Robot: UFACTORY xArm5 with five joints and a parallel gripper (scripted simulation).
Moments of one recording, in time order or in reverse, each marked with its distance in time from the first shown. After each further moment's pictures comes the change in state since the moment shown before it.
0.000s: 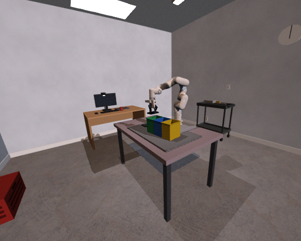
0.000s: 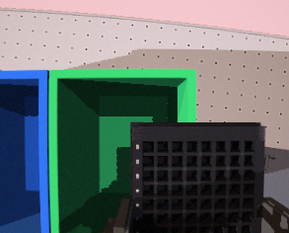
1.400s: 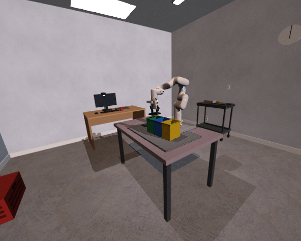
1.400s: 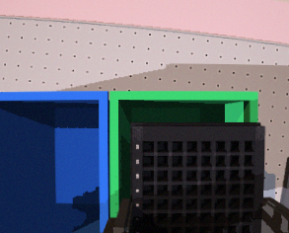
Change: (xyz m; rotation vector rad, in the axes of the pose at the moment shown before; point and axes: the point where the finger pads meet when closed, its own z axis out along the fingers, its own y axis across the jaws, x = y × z) arm 0.019 -0.055 0.001 0.002 0.002 0.001
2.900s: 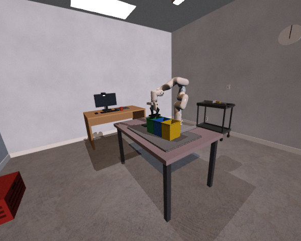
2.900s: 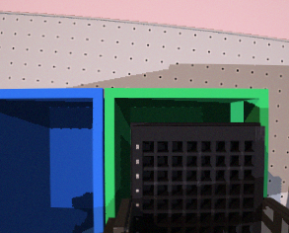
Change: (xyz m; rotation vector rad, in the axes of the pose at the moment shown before) arm 0.000 0.001 0.018 0.000 0.000 0.000
